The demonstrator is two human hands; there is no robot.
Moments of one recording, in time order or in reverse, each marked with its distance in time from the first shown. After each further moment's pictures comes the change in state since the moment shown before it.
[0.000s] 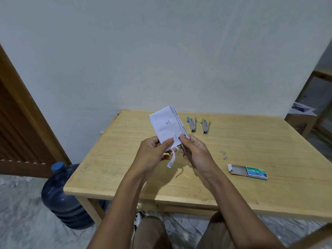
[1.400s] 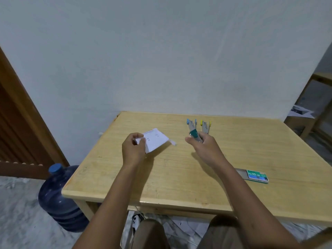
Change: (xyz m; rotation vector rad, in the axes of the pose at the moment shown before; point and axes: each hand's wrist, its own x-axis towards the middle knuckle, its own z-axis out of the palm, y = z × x) left_hand 0.048 -0.031 -0.048 0.252 0.563 0.043; right_hand 0.022 -0.017 -0.023 -0.487 0.202 0.039
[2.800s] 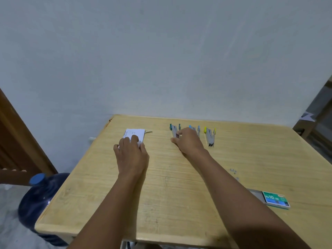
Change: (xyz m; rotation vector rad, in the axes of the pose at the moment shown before) left_hand 0.077 -0.047 0.032 0.898 0.091 0.414; right_hand 0.143 0.034 0.058 -0.552 0.030 0.014
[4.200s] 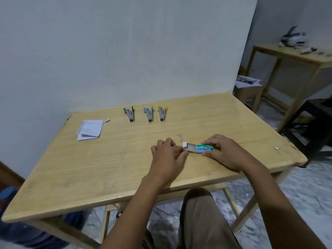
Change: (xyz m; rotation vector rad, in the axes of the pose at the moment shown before) left_hand -0.169 0.171 -0.024 -0.309 -0.492 0.494; right_hand -0.200 0.167 -0.164 -0.153 -0.072 -0.010
